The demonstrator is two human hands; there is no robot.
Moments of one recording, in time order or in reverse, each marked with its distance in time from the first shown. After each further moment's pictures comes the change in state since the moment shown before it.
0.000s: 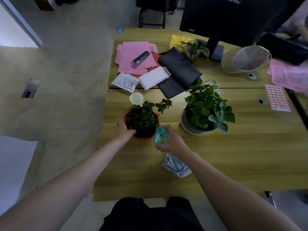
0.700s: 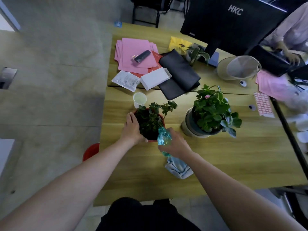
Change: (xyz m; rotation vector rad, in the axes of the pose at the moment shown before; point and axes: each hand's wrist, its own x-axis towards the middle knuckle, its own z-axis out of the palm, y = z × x) left_hand 0.019 0.003 -0.010 0.547 -0.133 0.292; right_hand 0.011 -0.033 0.024 -0.287 0.024 0.184
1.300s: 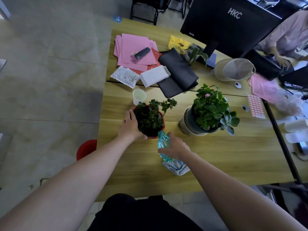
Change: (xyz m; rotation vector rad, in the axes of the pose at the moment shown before) left_hand -0.001 -0.013 0.000 0.001 -0.019 -0.003; right_hand -0.014 -0.007 0.008 -0.206 -0.113 0.161
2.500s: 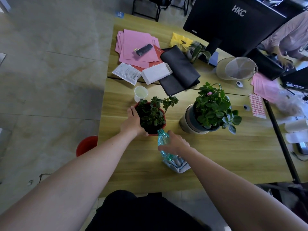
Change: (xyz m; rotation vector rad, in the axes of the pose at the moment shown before) left_hand 0.001 0.007 -0.005 0.011 -0.055 -0.062; right_hand 0.003 -0.012 -0.005 -0.098 -0.080 0.078
